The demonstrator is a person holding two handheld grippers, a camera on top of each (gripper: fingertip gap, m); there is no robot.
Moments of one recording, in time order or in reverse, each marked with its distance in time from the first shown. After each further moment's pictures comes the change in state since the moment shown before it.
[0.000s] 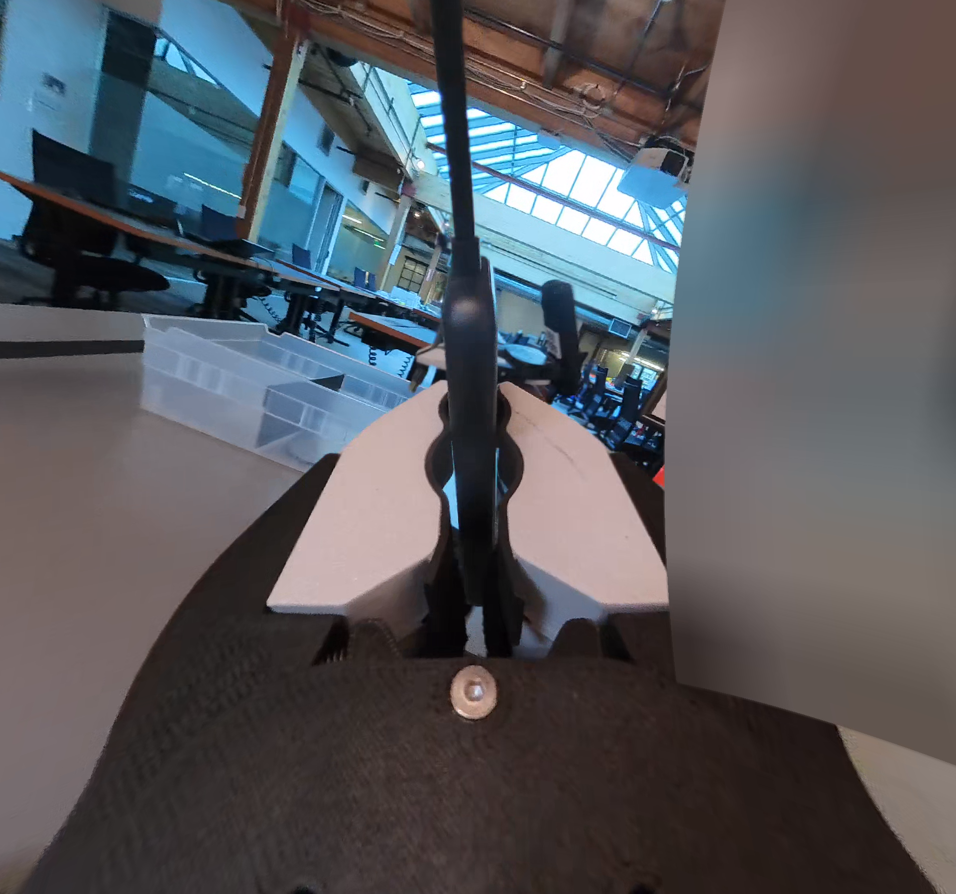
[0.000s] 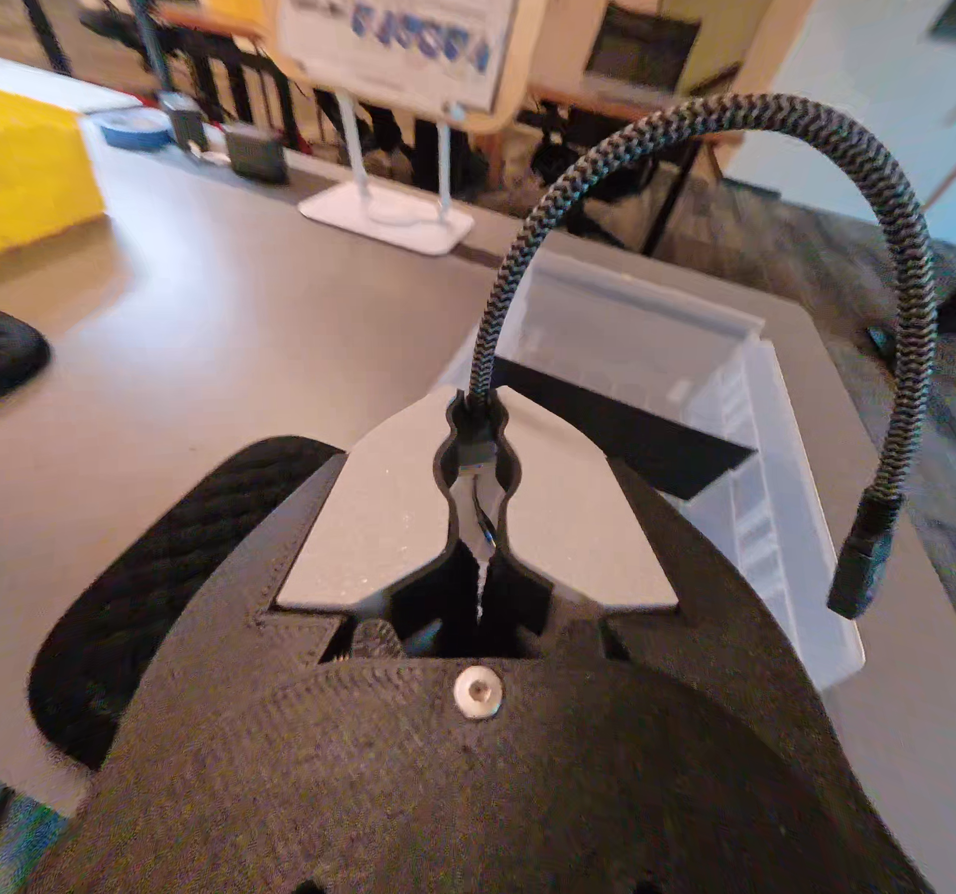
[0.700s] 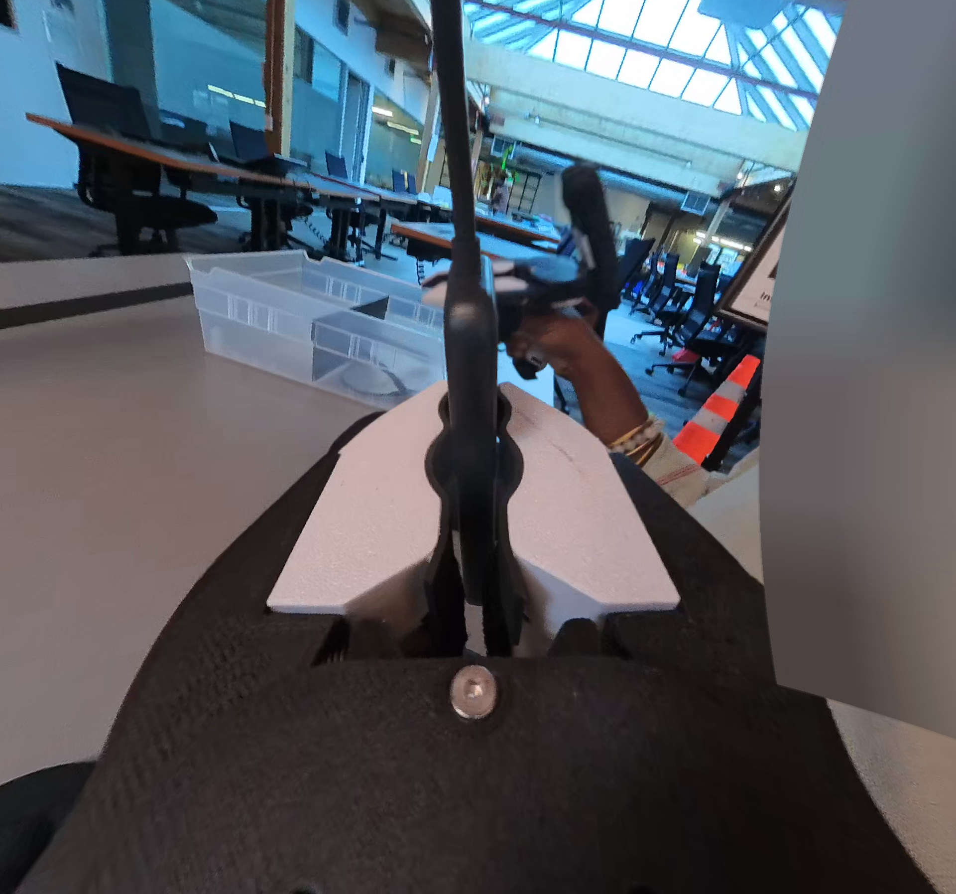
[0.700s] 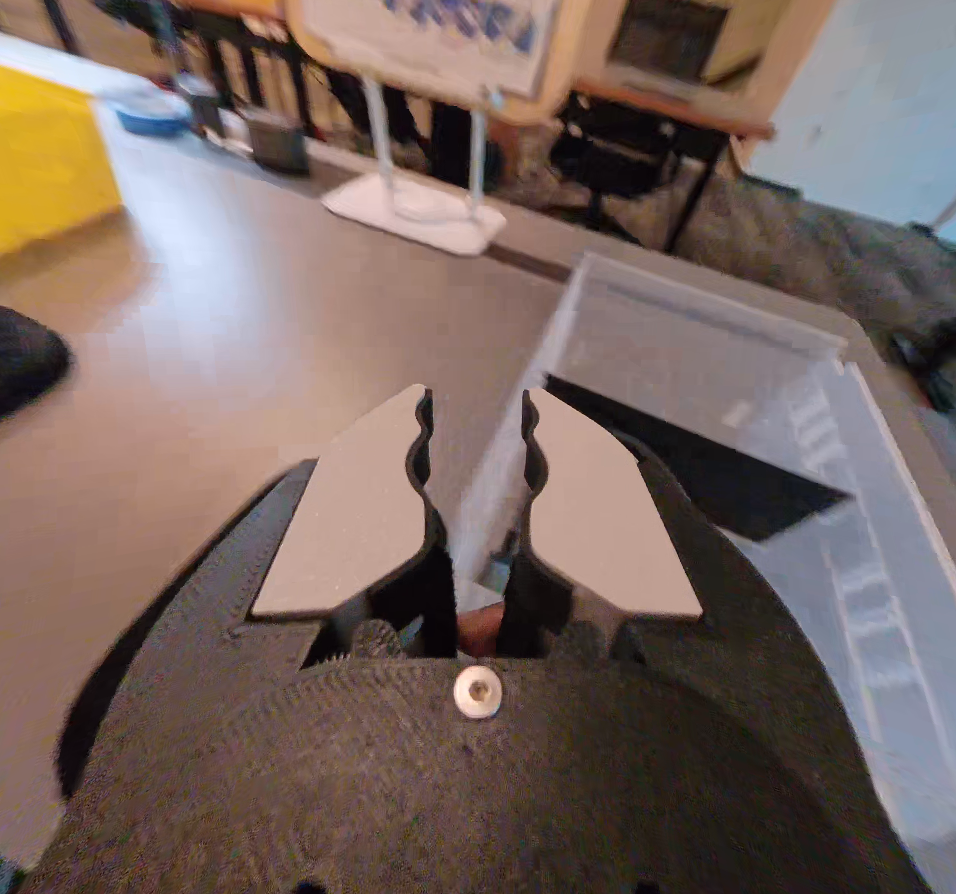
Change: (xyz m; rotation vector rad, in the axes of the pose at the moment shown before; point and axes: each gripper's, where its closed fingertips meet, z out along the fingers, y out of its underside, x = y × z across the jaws) left arm -0.016 0.029 0.001 -0.227 -0.086 0.138; right arm -0.037 -0.001 0.029 -0.002 -0.032 -0.013
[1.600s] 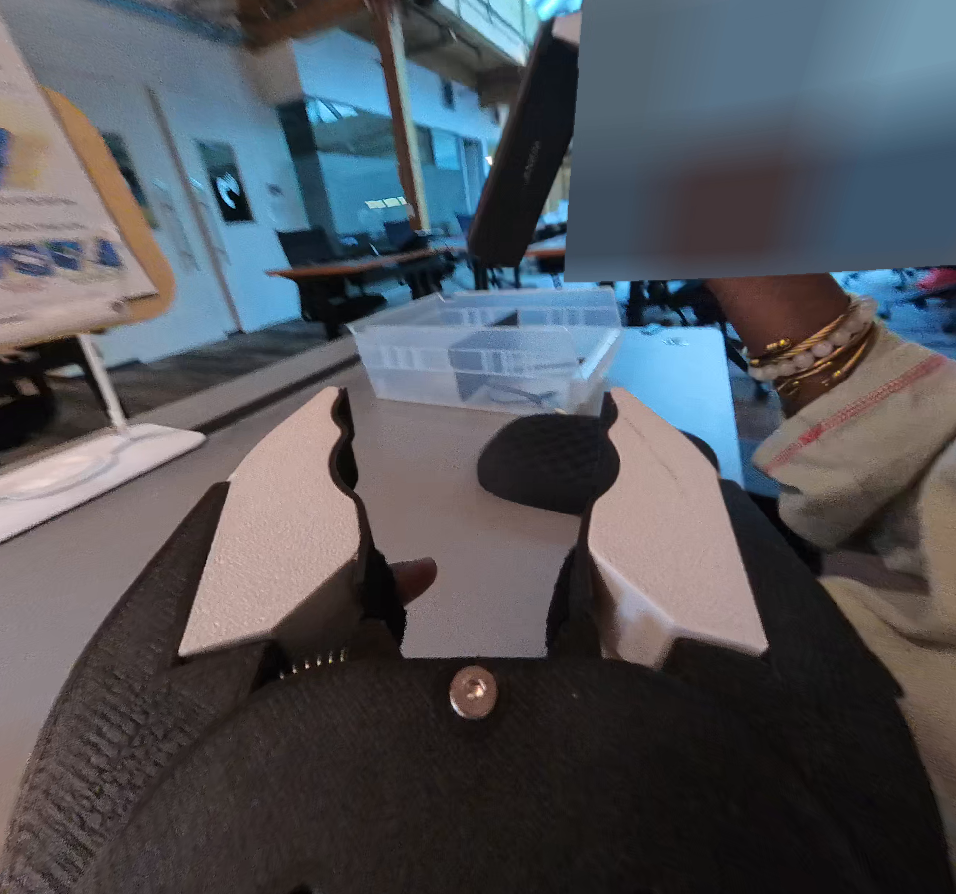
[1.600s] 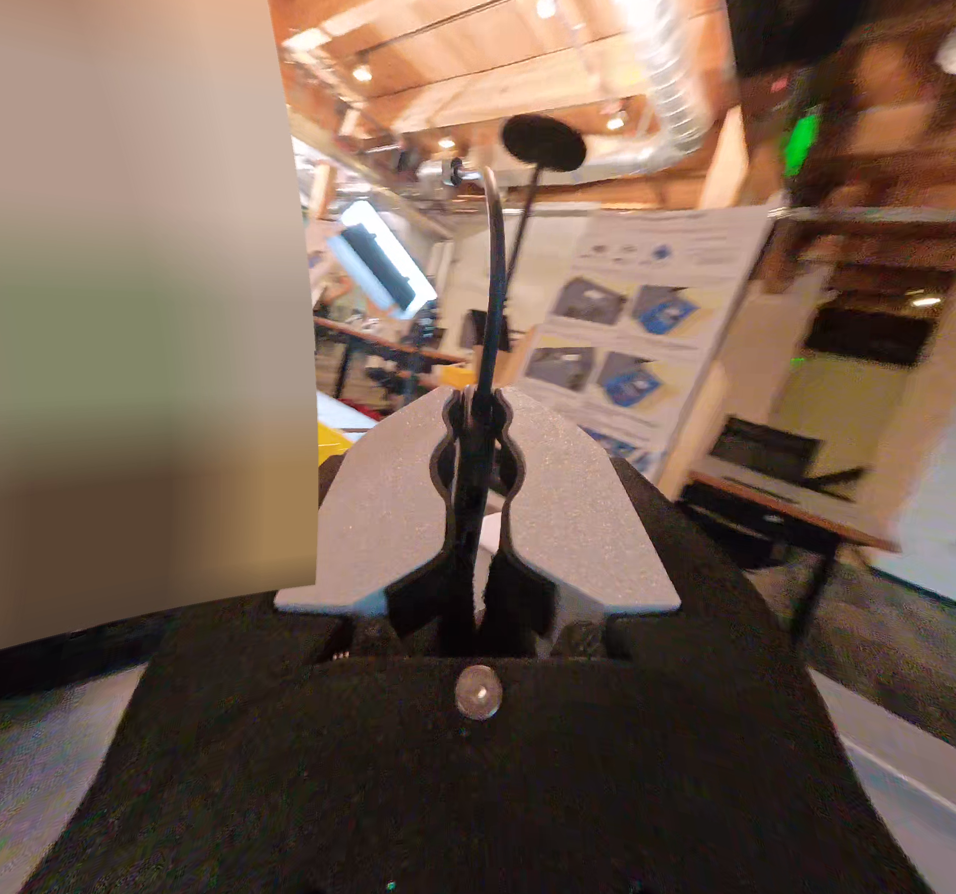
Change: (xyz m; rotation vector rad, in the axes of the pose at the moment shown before) left arm -0.036 0.013 0.002 0.058 -0.239 0.397; right arm -0.059 -0.146 -0.047 0.715 -0.318 -0.087
